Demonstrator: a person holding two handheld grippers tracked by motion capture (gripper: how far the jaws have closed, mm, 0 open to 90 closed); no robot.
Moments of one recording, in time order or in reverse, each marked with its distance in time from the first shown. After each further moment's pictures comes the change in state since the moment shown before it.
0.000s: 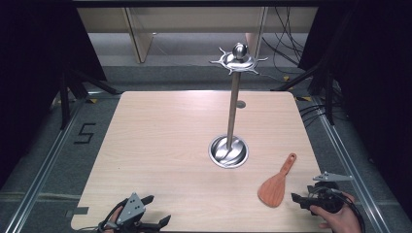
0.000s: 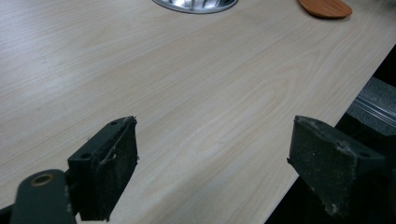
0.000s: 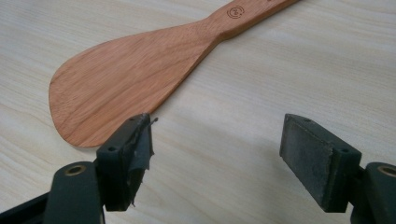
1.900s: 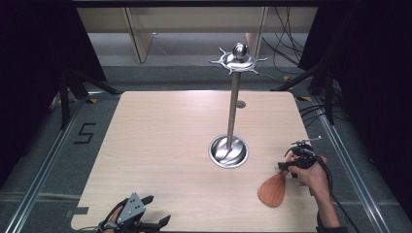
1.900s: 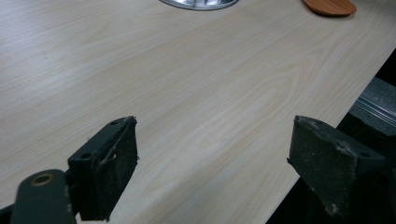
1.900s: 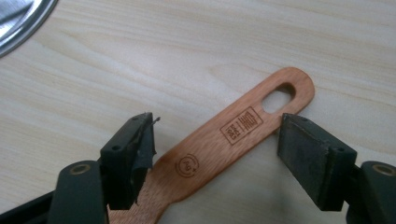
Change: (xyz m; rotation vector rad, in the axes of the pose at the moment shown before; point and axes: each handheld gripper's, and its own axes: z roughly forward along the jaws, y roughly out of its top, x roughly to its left) left arm 0.002 0.000 0.001 0.008 -0.003 0.009; right arm -0.015 0.100 0.069 0.112 -0.130 0.033
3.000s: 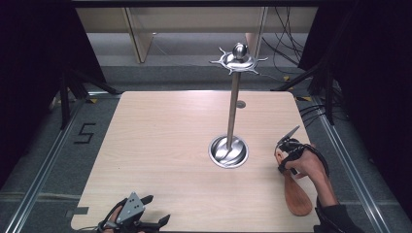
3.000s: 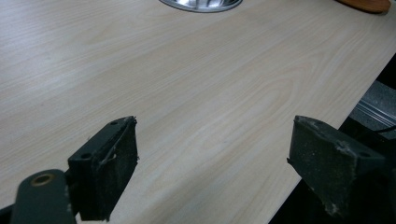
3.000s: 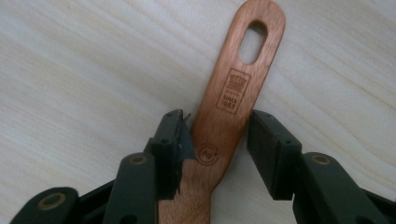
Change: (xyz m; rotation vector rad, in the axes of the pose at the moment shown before) left arm 0.001 0.000 0.000 -0.012 0.008 -0.013; right arm 0.018 0.035 0.006 0.342 -0.006 -0.234
